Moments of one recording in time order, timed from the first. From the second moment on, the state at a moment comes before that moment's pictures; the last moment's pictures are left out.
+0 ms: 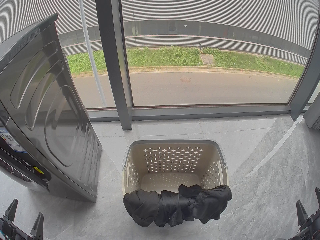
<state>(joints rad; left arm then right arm) 0.00 0.02 -0.02 0.00 -0.01 -0.01 0.00 0.02 -0.02 -0.01 0.00 0.00</state>
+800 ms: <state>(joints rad) 0.00 0.02 -0.02 0.00 -0.01 -0.02 0.00 0.02 -0.02 -0.01 0.00 0.00</state>
